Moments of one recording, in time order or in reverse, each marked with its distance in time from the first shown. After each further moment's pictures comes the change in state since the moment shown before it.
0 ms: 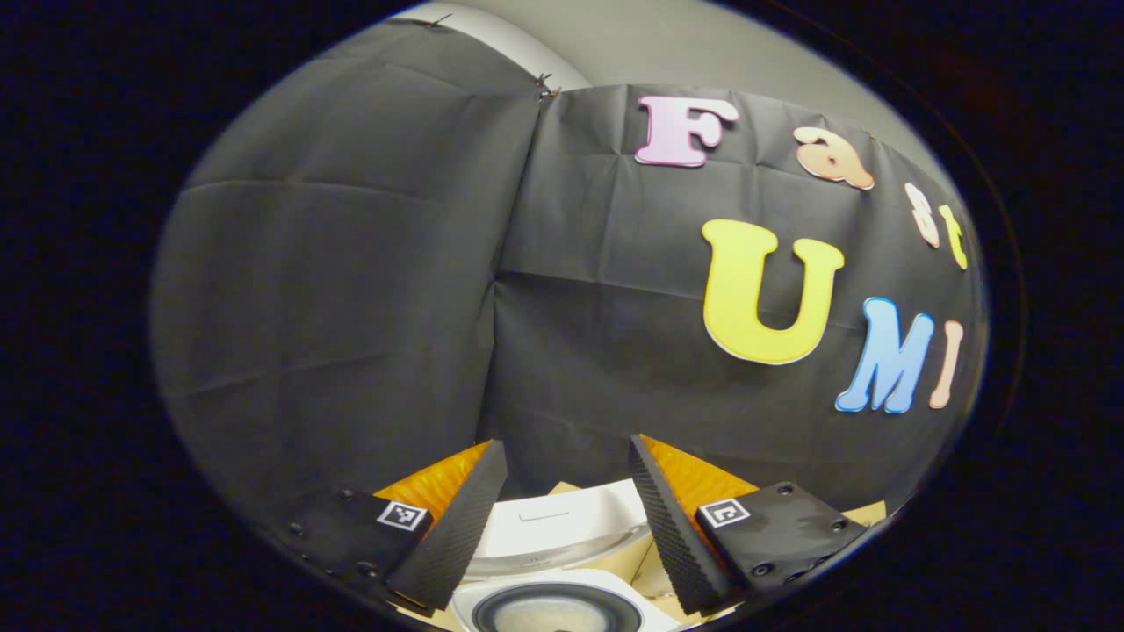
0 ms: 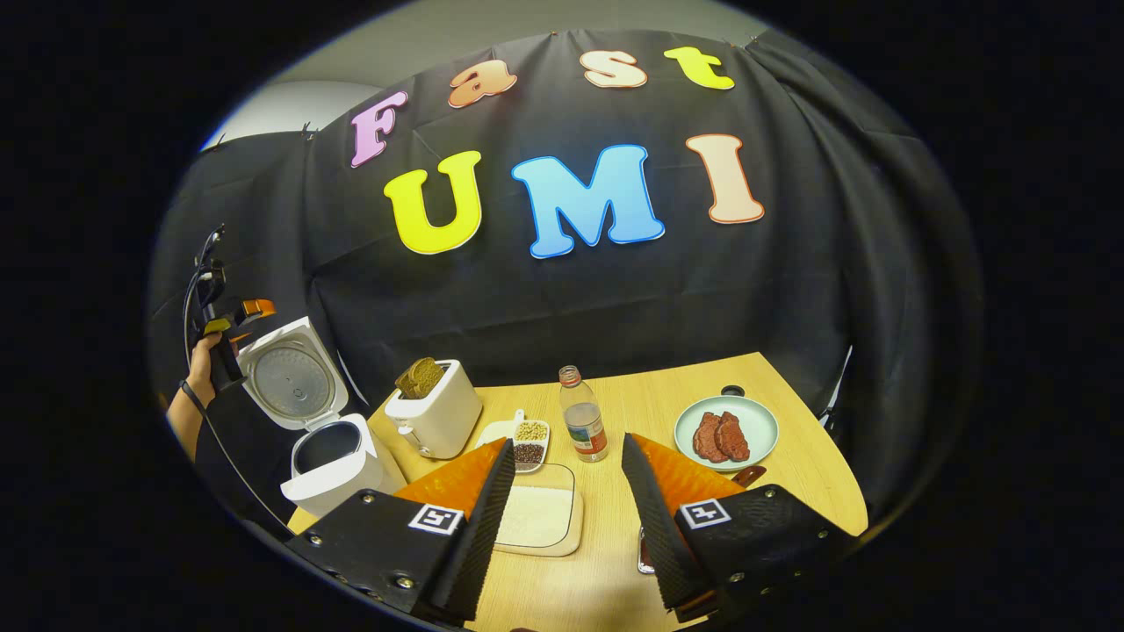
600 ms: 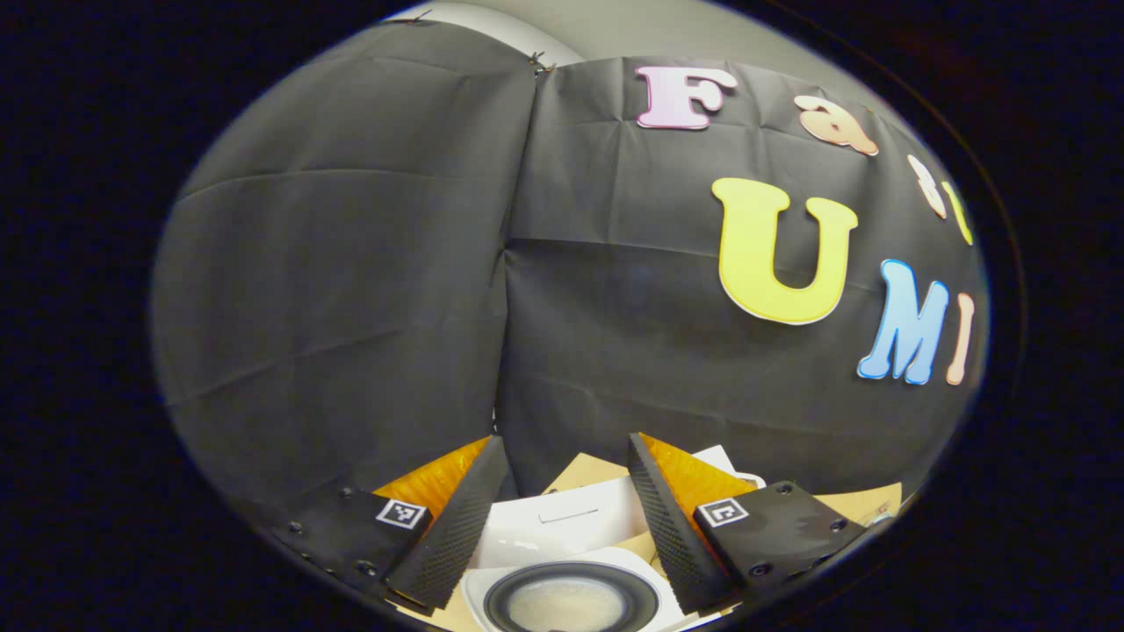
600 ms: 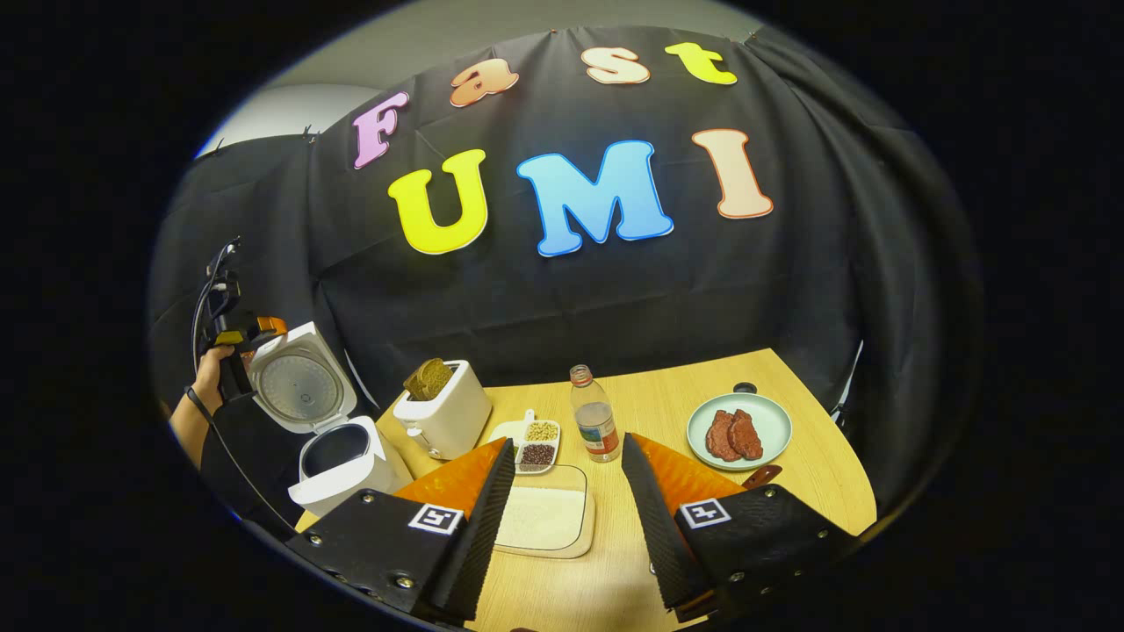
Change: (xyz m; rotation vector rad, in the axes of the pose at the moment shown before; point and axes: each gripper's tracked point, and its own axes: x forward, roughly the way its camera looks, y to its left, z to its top) left arm -0.017 -0.011 -0.030 0.071 0.066 0.037; right arm 0.001 0.012 0.008 0.004 -0.029 0.052
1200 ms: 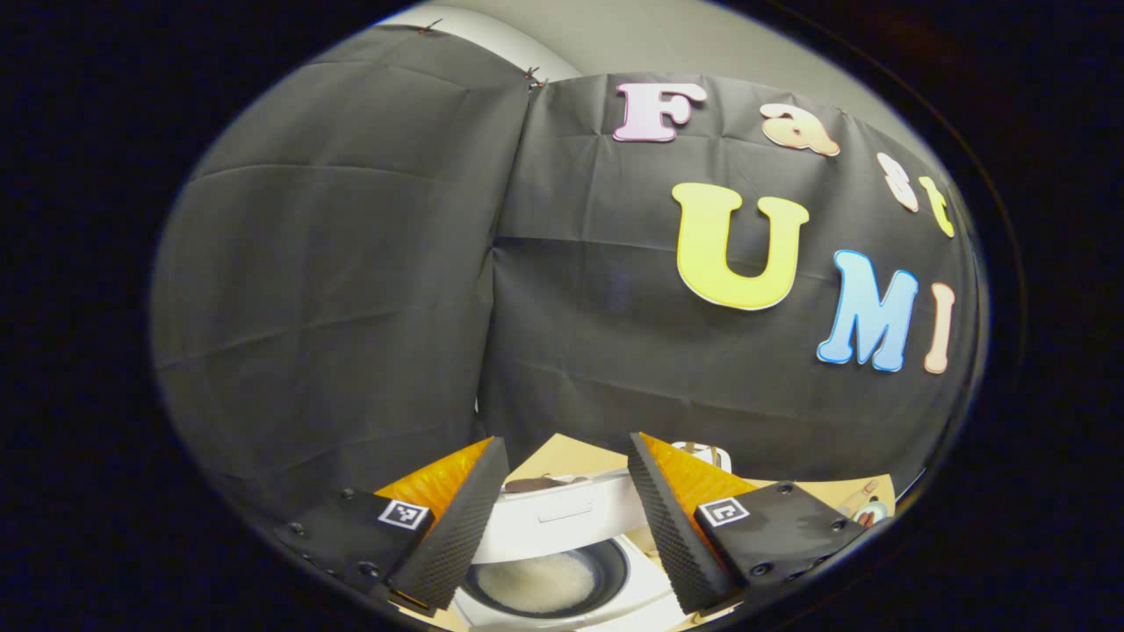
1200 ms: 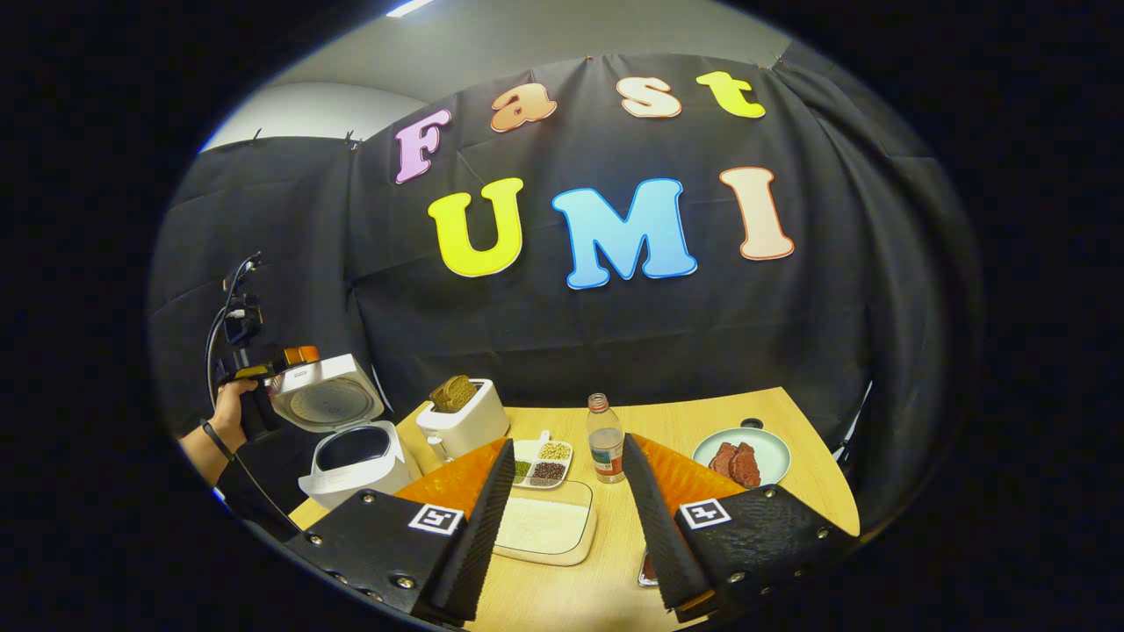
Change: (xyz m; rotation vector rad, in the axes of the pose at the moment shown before) left arm -0.083 -0.035 -0.074 -0.022 -0.048 -0.036; right arm -0.034 0.001 0.014 -0.079 -0.076 0.055
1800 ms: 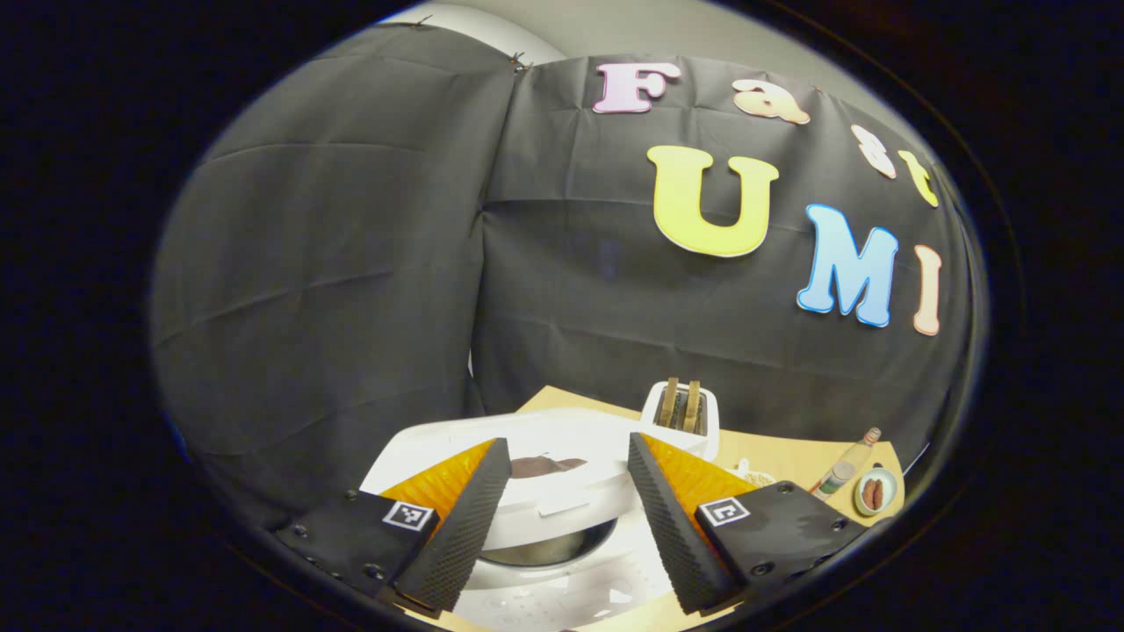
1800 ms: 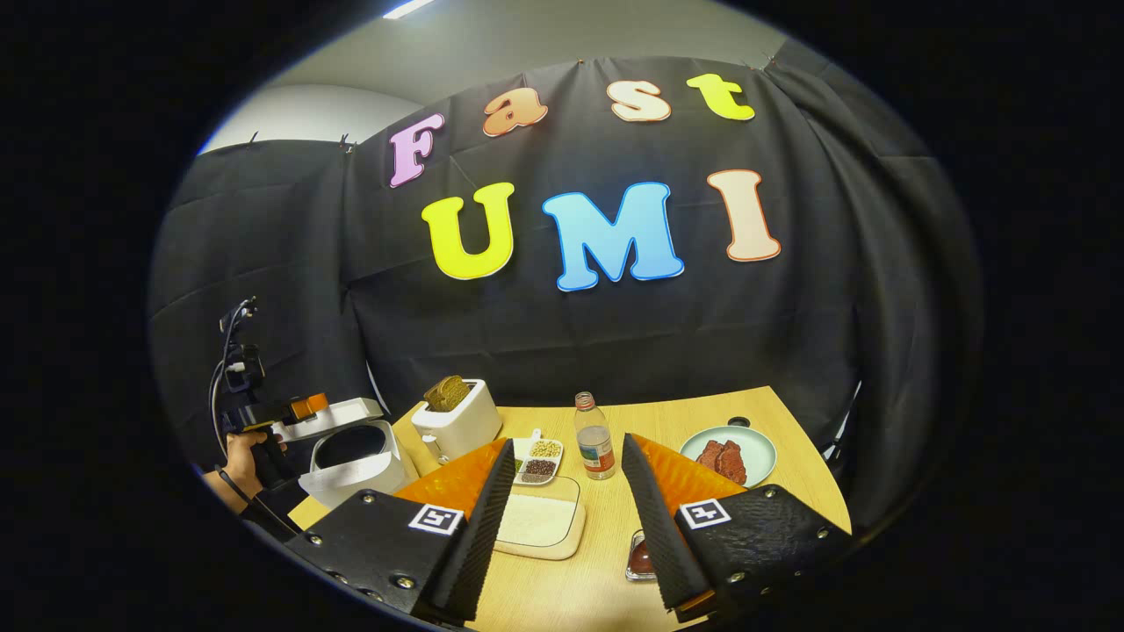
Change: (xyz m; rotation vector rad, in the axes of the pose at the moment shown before) left arm -0.040 -0.023 -0.093 0.023 0.099 -0.025; right arm -0.015 -0.012 0.002 -0.003 0.005 -0.020
